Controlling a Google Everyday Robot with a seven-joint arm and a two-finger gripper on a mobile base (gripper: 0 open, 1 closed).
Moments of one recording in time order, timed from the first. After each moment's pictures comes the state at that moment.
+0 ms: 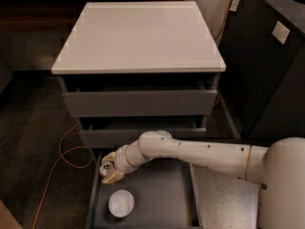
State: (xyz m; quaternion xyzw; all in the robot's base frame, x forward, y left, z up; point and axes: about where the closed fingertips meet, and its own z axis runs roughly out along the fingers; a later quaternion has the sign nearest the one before) arm 0.525 0.160 0.492 -0.70 0.59 0.26 0.32
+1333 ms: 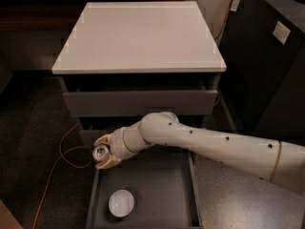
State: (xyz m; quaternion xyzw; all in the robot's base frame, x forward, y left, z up) arm 0.520 0.159 0.619 -0.72 0.54 0.22 0.37
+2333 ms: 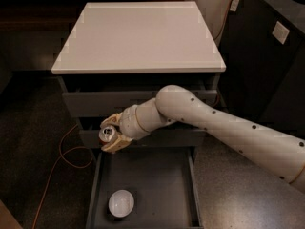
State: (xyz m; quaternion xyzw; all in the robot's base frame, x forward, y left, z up) arm 0.528 0.124 0.706 -0.70 0.55 0.24 0.39
